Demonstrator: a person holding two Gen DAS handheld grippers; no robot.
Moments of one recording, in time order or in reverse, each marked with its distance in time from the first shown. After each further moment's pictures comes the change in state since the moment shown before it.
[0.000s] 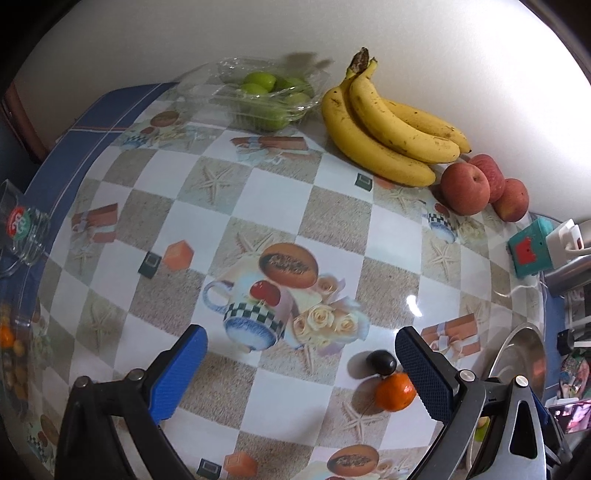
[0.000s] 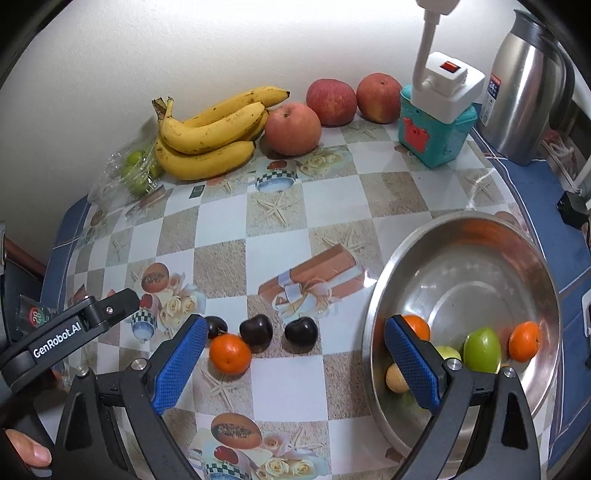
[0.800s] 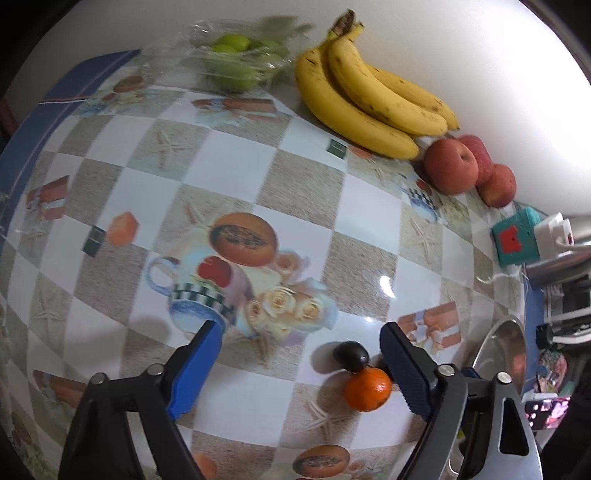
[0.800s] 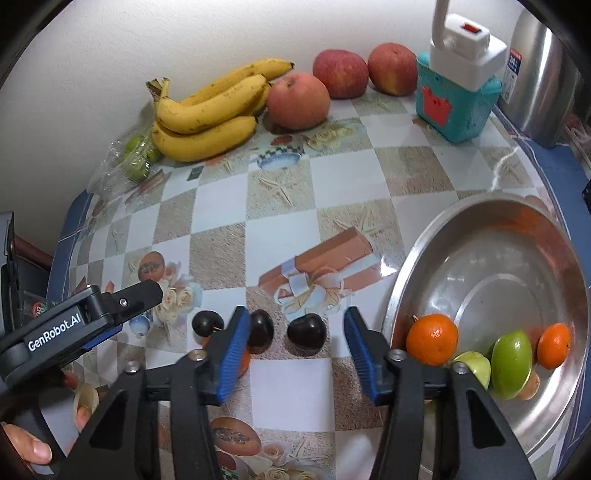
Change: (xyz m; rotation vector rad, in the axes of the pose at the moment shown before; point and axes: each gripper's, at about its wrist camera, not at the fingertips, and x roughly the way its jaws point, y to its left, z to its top) left arm 0.032 -0.016 -0.005 -0.013 0.112 -0.126; right arm 0.033 -0.008 -0.002 0.012 0.079 0.059
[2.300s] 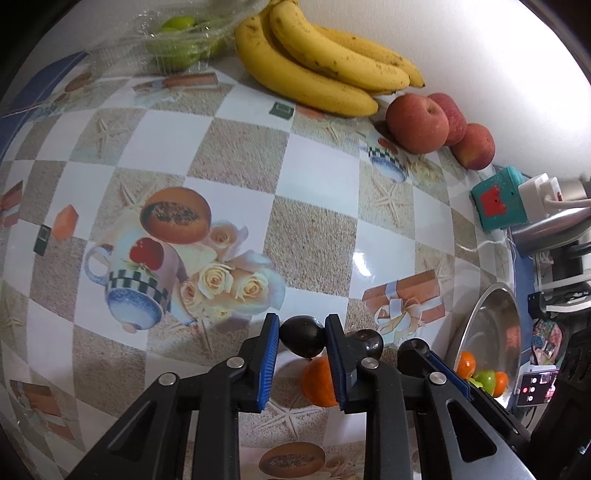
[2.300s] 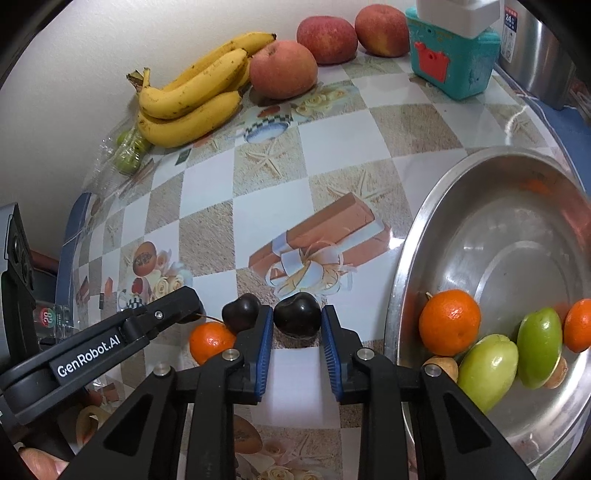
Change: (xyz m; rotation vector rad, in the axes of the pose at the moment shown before) left arm 0.020 -0.029 -0.008 0.073 0.062 -0.064; right arm 0.016 -0.013 -0.007 0.059 0.069 0.054
